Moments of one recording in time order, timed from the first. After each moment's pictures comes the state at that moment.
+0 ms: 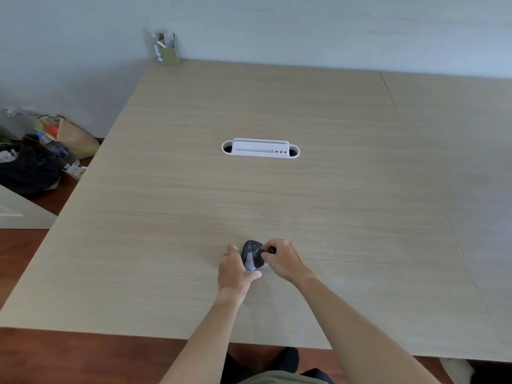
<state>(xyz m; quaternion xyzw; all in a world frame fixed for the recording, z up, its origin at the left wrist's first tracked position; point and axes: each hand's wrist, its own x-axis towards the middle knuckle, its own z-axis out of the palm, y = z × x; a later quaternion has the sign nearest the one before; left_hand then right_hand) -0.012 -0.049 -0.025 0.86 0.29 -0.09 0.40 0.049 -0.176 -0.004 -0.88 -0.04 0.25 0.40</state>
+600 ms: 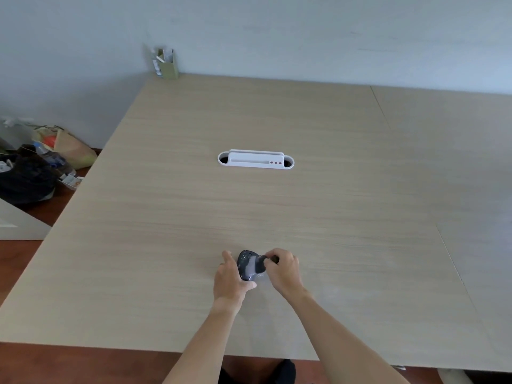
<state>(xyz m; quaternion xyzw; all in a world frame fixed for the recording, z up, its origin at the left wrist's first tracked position) -0.012 -0.050 -0.026 0.88 0.27 -0.10 0.39 0.034 -0.180 0.002 -0.89 0.03 0.16 0.43</state>
